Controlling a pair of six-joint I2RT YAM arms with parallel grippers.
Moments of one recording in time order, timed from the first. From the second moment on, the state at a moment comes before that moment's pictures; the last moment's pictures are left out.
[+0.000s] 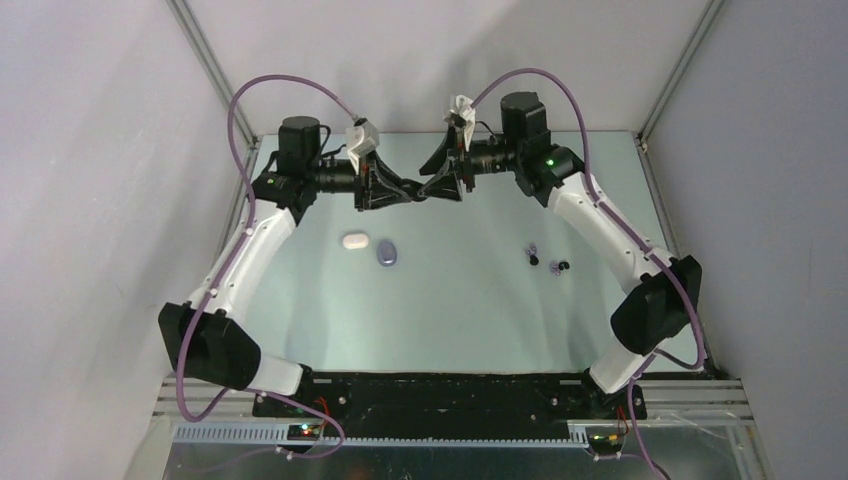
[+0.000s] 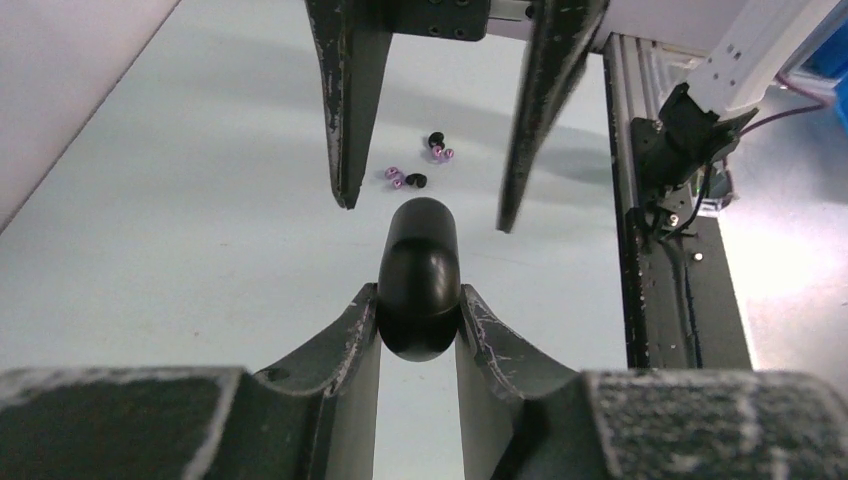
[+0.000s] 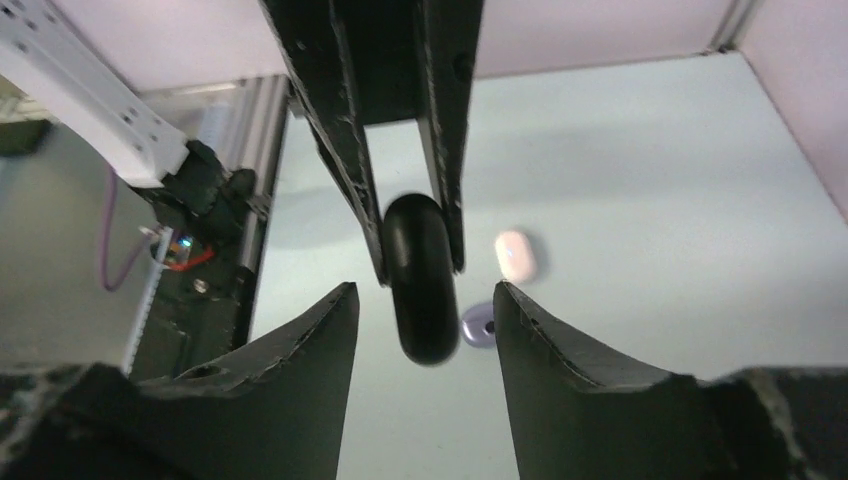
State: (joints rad) left arm -0.25 1.42 1.38 -0.39 1.16 0.29; right arm 0.52 1.68 1.70 -0.26 -1.03 -0.12
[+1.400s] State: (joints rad) left arm -0.28 1.41 1.47 -0.68 1.05 0.66; right arm 0.51 1.68 1.67 -0.26 -0.86 -0.09
